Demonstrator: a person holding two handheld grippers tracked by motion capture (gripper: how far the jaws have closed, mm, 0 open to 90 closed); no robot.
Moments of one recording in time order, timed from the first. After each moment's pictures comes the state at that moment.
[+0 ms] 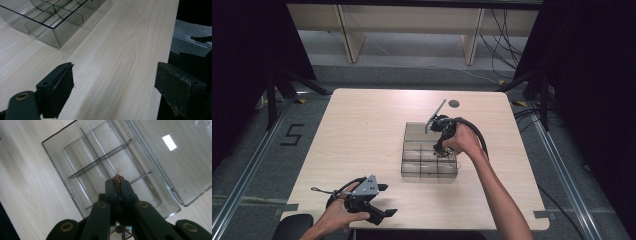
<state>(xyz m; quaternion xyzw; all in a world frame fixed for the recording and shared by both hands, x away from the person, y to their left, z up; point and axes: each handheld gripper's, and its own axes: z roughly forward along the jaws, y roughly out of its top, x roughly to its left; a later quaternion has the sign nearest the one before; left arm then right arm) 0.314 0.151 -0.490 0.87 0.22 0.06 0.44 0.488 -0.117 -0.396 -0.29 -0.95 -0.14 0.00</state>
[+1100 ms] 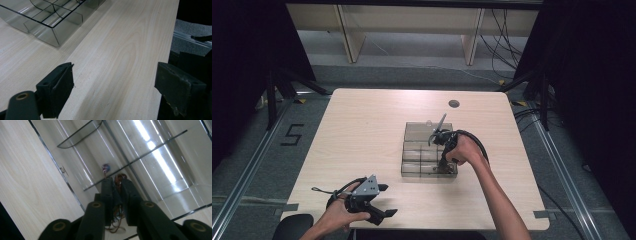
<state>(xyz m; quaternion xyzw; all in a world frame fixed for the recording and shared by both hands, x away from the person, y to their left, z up) 0.314 0.151 -0.491 0.87 0.22 0.06 0.44 0.486 -0.129 -0.443 -0.29 -0.95 -0.08 0.05</state>
